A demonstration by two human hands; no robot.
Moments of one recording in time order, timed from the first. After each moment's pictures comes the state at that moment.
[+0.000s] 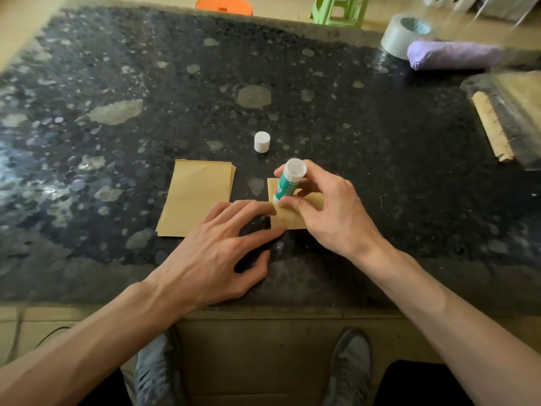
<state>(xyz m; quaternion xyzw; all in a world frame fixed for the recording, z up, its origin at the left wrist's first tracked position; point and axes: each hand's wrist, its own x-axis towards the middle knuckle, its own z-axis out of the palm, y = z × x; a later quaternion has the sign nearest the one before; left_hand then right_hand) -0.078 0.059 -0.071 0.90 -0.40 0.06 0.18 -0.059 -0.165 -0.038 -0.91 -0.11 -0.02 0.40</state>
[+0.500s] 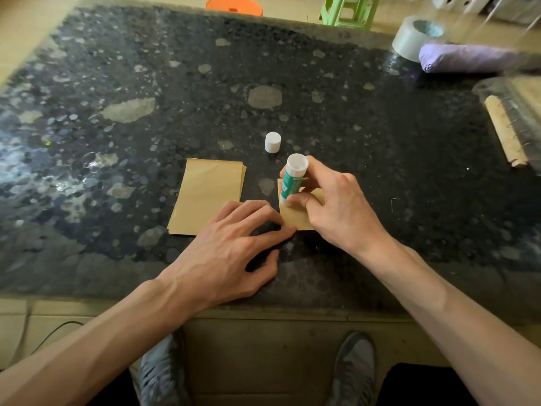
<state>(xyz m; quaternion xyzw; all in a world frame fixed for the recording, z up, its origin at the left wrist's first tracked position) -0.079 0.058 -0.073 0.89 -0.40 0.07 0.19 -0.049 -0.158 -0.040 -0.92 -0.14 -0.03 0.35</state>
